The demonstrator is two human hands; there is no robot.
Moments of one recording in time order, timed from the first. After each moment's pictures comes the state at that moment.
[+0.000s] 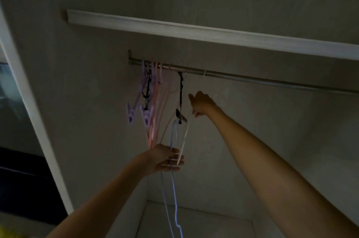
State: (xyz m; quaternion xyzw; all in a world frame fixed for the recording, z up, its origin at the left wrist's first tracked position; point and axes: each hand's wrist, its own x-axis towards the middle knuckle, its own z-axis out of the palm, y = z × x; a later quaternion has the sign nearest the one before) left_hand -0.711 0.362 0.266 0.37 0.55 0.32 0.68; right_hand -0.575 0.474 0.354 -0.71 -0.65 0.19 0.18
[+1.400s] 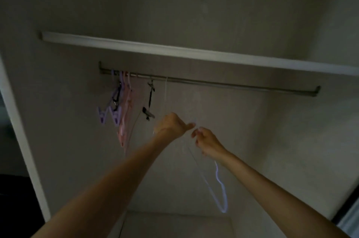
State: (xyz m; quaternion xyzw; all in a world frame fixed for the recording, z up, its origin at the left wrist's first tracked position) left_hand -0.591 0.328 0.351 0.70 0.63 0.24 0.21; right_hand -0.465 0.300 0.319 -0.67 -0.61 0.27 0.33
